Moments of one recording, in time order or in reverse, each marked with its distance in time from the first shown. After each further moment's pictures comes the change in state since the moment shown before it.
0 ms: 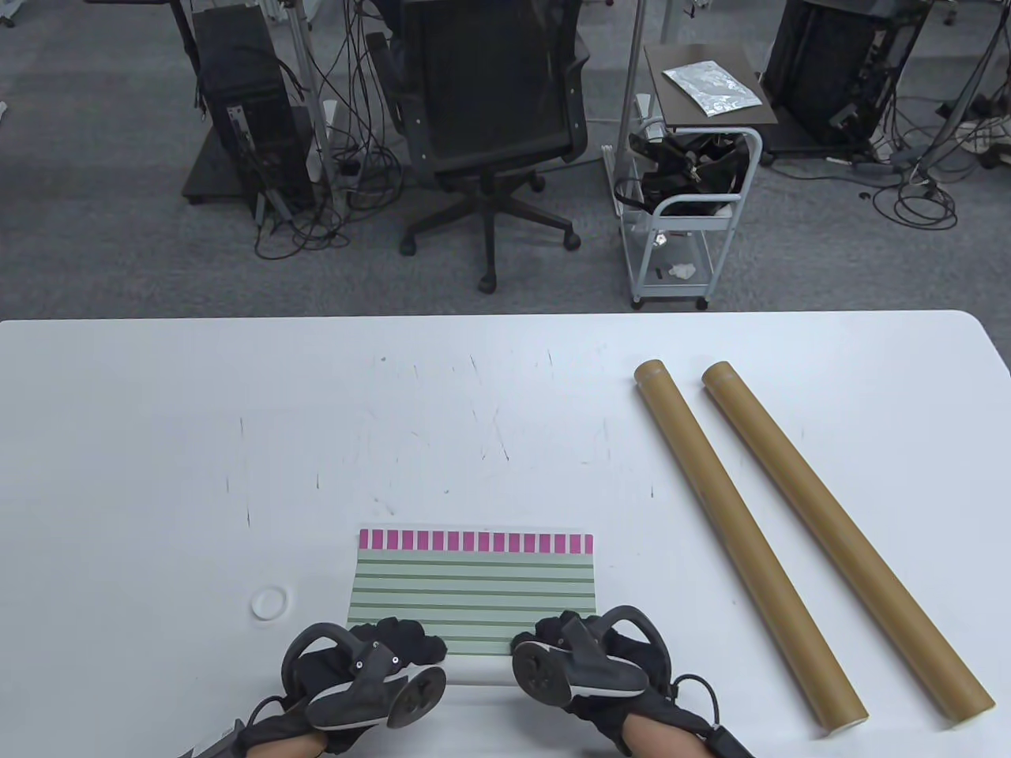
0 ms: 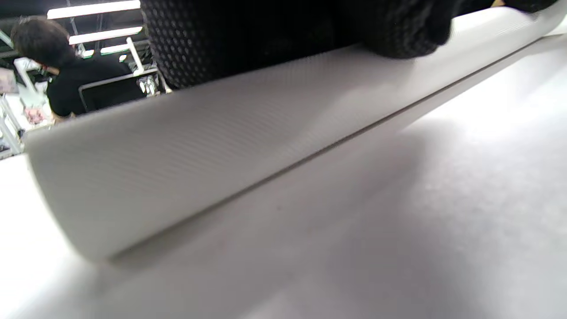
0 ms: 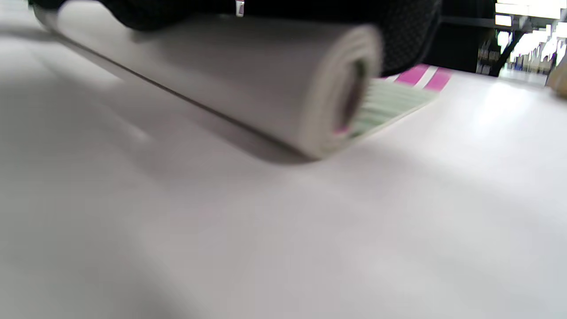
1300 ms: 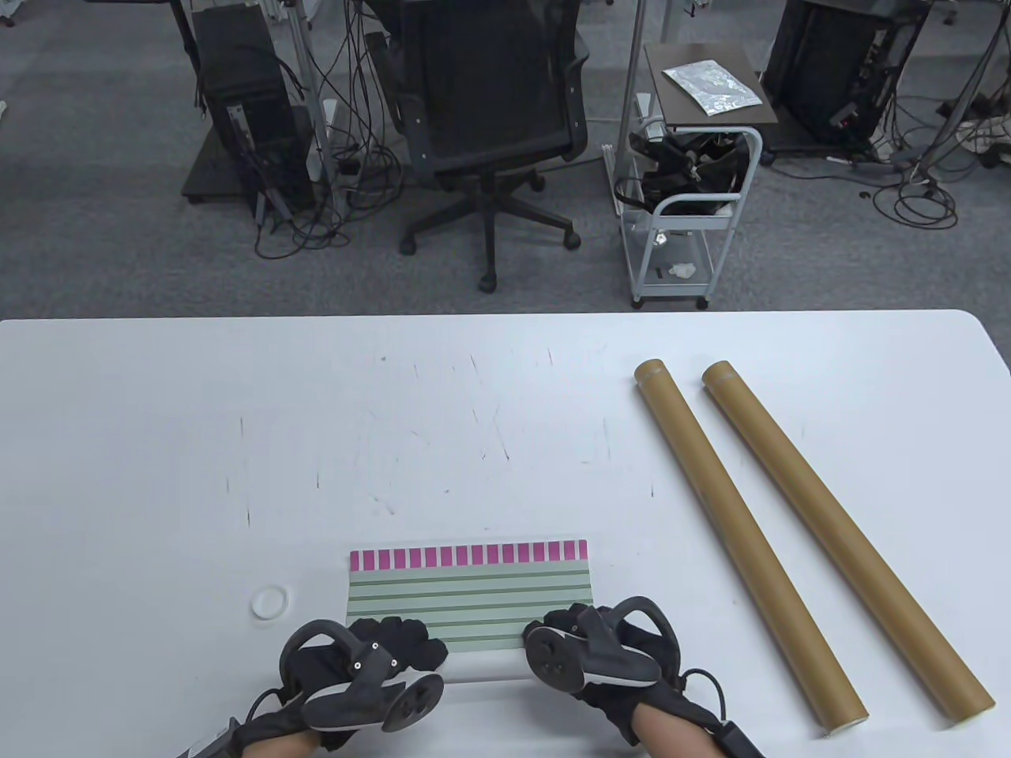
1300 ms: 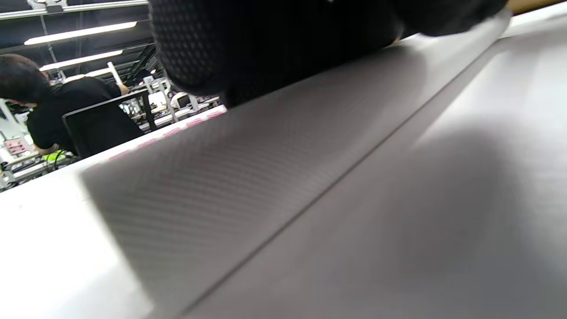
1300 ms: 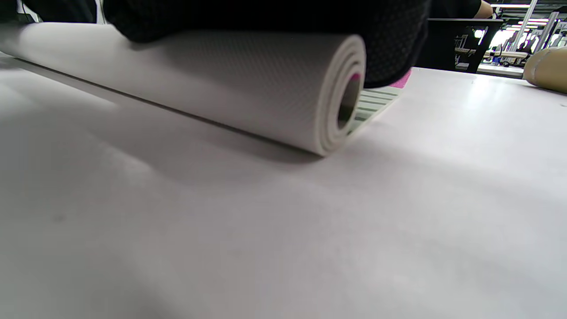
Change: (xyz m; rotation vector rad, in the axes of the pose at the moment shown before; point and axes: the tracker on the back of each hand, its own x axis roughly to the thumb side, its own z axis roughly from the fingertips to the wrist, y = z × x) left_hand 0.006 0.005 0.008 0.059 -0.083 -0.099; right_hand -0.016 0.002 -0.003 -0.021 0.057 -0.174
